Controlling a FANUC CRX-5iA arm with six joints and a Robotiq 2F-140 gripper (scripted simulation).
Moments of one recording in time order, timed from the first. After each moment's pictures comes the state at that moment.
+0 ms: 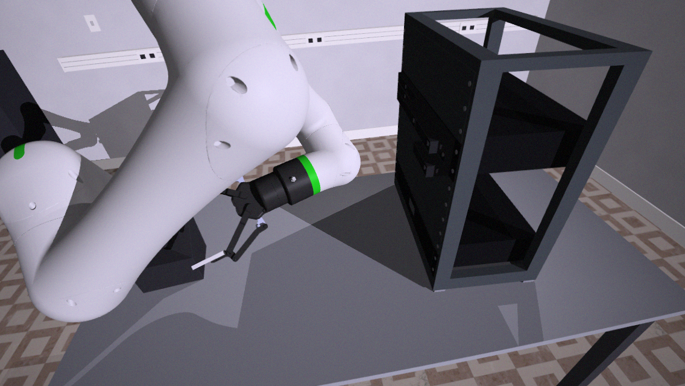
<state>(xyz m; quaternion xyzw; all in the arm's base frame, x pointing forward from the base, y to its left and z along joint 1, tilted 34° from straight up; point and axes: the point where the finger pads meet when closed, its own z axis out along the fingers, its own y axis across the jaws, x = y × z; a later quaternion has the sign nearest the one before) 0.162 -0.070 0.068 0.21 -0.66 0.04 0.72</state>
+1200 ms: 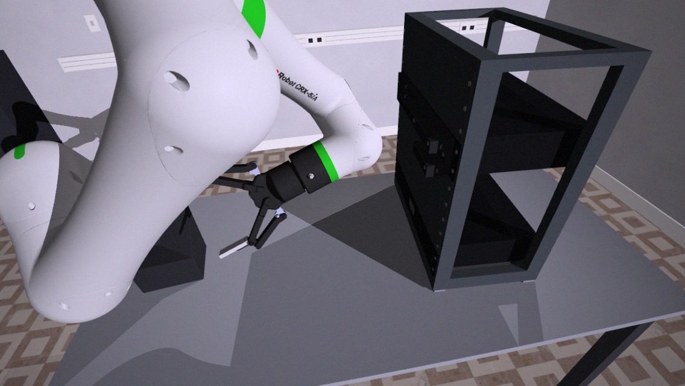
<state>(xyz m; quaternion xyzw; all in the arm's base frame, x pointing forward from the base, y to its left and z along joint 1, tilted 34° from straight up) 0.202 -0.057 0.054 0.36 -0.68 -0.09 0.64</state>
